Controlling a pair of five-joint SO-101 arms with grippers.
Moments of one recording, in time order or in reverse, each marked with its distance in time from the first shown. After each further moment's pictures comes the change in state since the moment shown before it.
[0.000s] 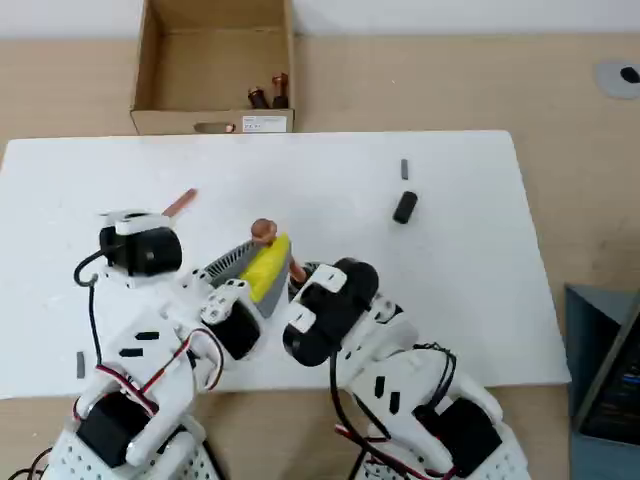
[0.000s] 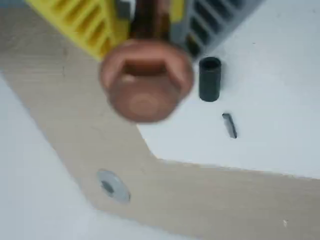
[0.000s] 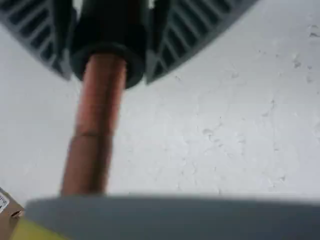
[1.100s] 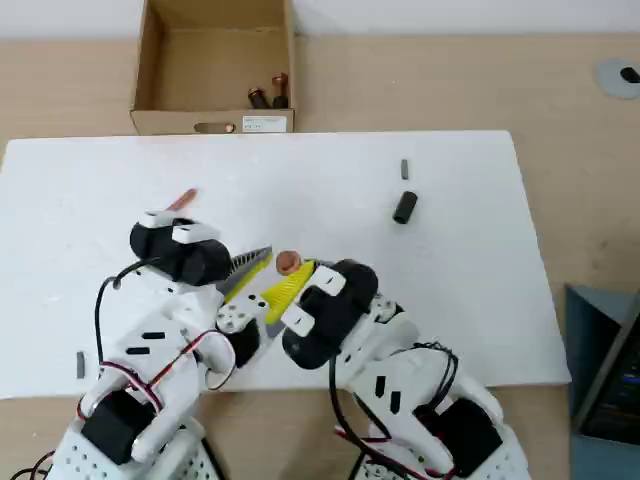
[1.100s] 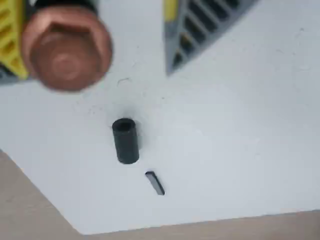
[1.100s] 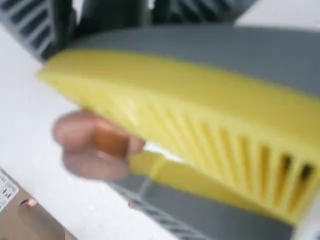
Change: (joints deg) left arm -4.4 0.5 -0.1 6.8 -16.2; right arm 0.0 0.0 -0.2 -0.3 1.8
